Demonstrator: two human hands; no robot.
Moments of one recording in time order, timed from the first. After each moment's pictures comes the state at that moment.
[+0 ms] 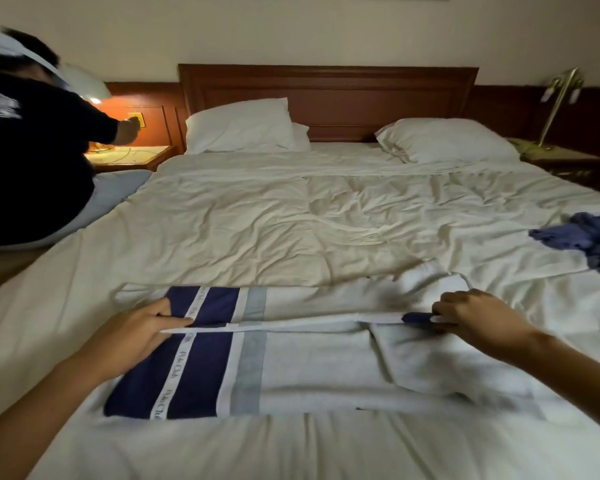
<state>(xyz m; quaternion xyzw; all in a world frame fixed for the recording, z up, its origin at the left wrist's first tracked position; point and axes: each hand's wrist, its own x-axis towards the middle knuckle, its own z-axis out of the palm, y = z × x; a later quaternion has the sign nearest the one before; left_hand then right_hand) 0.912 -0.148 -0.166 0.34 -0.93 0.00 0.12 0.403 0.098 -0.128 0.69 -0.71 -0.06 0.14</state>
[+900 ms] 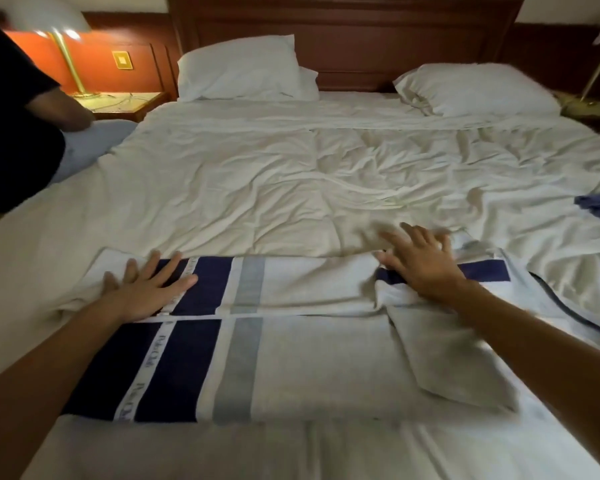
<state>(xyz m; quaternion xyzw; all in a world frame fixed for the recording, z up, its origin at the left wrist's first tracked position) 0.865 -0.228 -0.219 0.60 -0.78 -0.17 -0.09 0.399 -0.050 -0.201 0.59 -0.81 0.05 0.02</state>
